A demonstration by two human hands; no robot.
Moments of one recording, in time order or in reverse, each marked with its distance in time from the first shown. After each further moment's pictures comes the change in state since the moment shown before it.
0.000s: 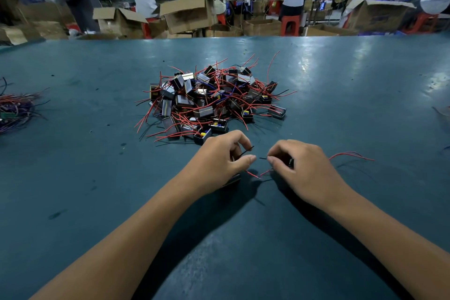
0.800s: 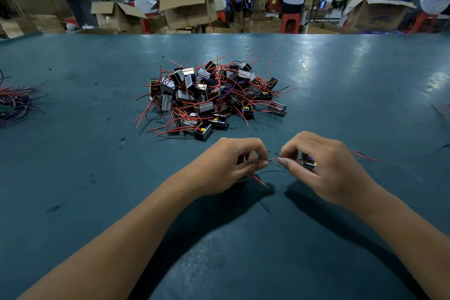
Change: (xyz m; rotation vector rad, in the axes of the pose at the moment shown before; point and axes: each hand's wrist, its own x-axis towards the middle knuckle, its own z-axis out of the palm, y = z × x) left_hand -0.005 0.012 0.001 0.015 -0.178 0.195; right_hand -0.013 0.008 -0.027 -0.021 0.036 -0.346
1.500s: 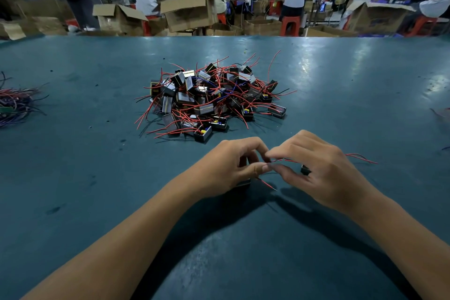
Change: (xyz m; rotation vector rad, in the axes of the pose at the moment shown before) left_hand 0.001 0.000 0.003 -0.100 -0.012 -0.076; right_hand 0.004 -0.004 0.000 -0.042 0.022 -0.174
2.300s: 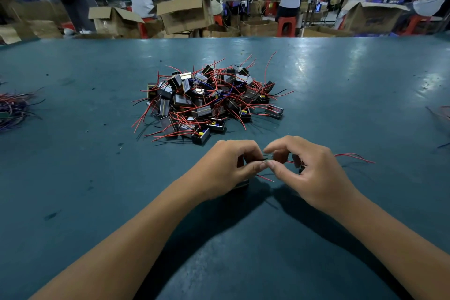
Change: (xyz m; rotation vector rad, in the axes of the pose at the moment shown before) left_hand 0.003 -0.002 0.001 0.079 0.092 0.047; right_hand 0.000 -0.011 0.014 0.205 0.091 0.322
